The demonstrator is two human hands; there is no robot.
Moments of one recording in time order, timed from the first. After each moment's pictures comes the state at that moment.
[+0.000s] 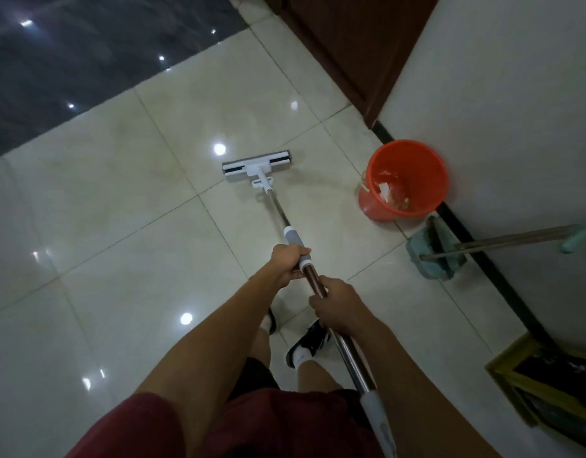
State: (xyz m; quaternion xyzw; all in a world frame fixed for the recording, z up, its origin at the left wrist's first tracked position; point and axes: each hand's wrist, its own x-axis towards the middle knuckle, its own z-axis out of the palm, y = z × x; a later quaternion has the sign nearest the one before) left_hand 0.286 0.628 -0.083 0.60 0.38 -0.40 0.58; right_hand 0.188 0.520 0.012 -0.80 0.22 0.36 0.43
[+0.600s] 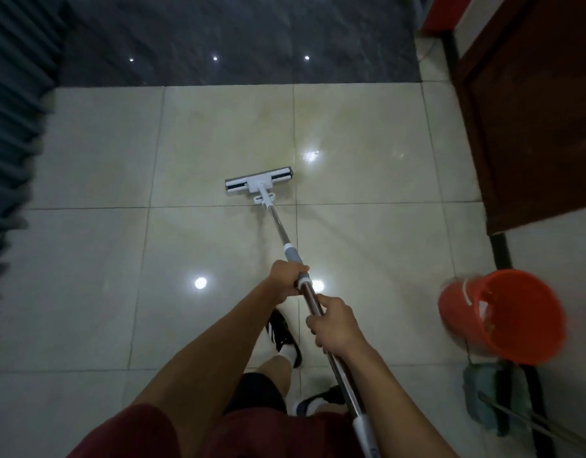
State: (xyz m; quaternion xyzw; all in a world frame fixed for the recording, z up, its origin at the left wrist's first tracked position) left_hand 0.347 0.901 -0.089 0.49 0.51 -0.25 0.66; right_hand 0.312 0.759 0.013 -0.81 0.07 0.46 0.35
